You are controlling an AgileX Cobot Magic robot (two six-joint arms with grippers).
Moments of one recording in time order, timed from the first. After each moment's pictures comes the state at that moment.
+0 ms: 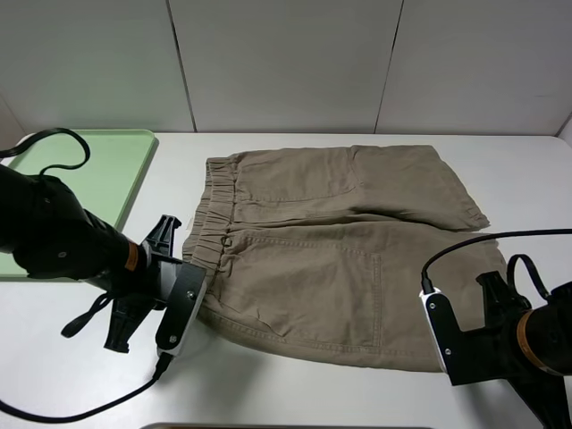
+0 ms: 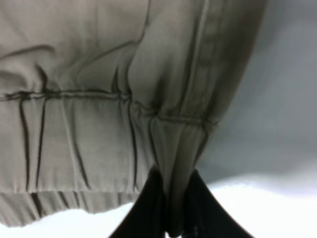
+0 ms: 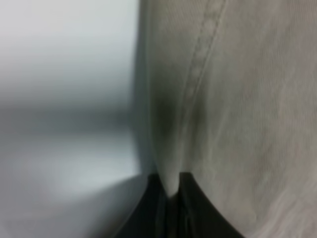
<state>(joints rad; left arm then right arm) -0.62 1.75 -0.54 0.32 -0.02 0.95 0.62 1.52 -0.19 -1.05 0.32 -0.11</state>
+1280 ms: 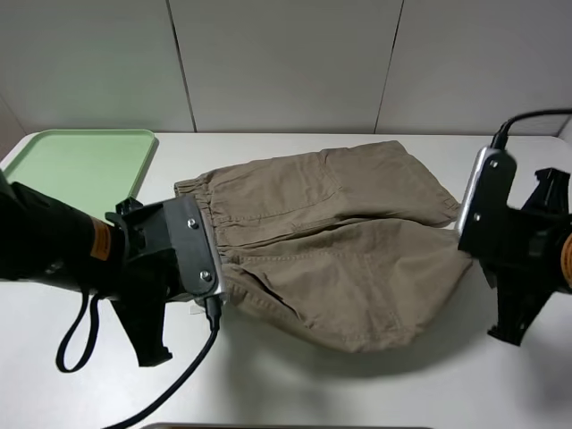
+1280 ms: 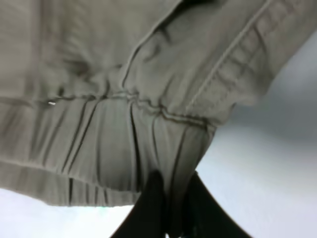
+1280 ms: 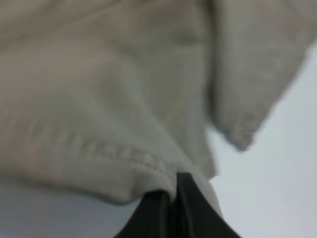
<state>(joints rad) -0.81 1.37 -0.54 0.07 0.18 0.39 0.58 1.10 -0.34 -1.00 0.34 0.19</state>
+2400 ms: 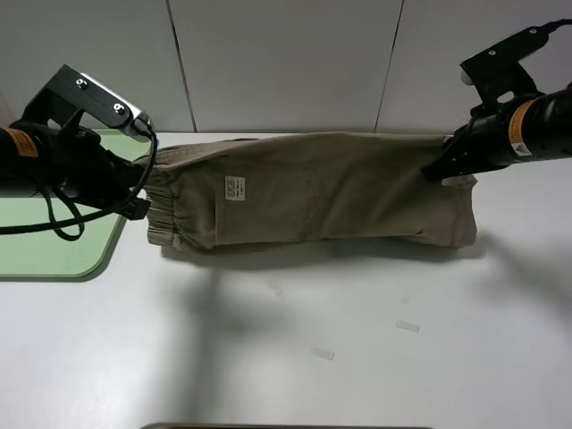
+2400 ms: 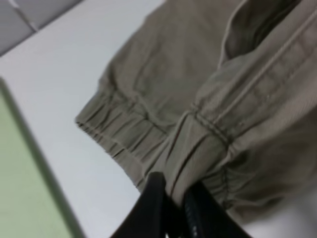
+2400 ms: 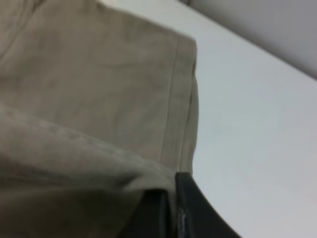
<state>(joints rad) -0.37 1.34 -0.54 0.07 -0.15 0.23 0.27 1.49 -0.74 -1.08 0.11 0.74</state>
